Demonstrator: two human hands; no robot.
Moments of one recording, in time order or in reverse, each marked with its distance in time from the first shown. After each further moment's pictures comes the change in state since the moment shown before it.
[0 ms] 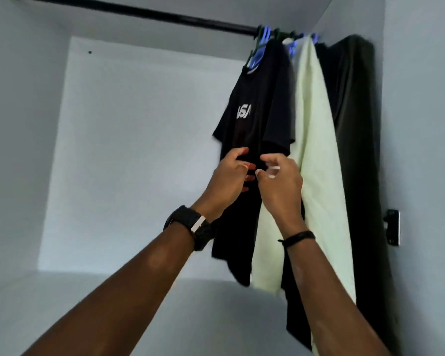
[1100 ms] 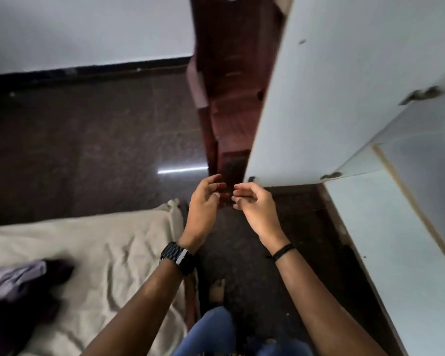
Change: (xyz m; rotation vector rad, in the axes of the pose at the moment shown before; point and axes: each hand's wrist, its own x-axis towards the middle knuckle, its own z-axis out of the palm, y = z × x) left_hand -0.914 0.170 -0.250 0.296 1.536 -0.952; right_hand -0.804 -0.397 0.004 0.662 -1.906 0.649
